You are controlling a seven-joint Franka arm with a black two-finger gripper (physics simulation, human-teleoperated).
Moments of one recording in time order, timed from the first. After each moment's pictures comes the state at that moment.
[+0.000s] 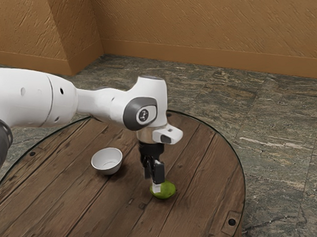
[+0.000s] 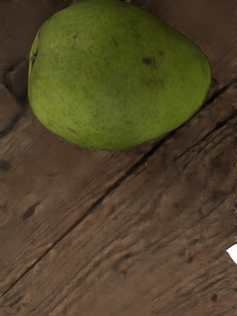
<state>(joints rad) -0.47 0.35 0.18 -1.86 -0.19 1.89 0.52</state>
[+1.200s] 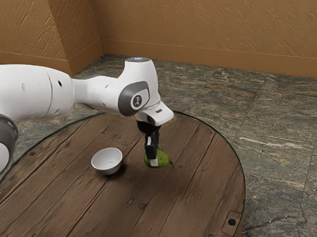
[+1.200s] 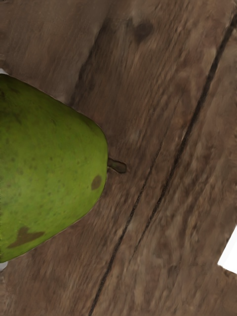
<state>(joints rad) -0.47 0.38 0.26 -1.77 -0.19 2.05 1.03</state>
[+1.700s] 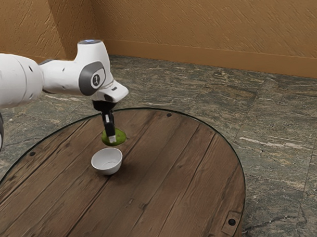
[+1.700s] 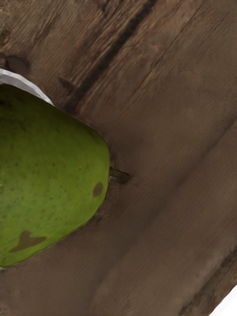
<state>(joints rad) -0.46 0.33 0.54 -1.79 -0.18 2.03 1.01</state>
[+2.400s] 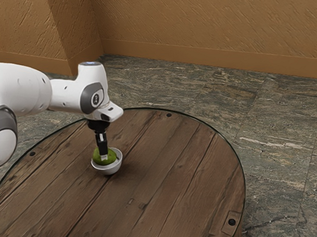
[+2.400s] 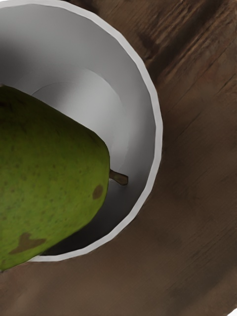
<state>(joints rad) -0.45 0.40 0.57 -1.88 -0.19 2.05 1.00</state>
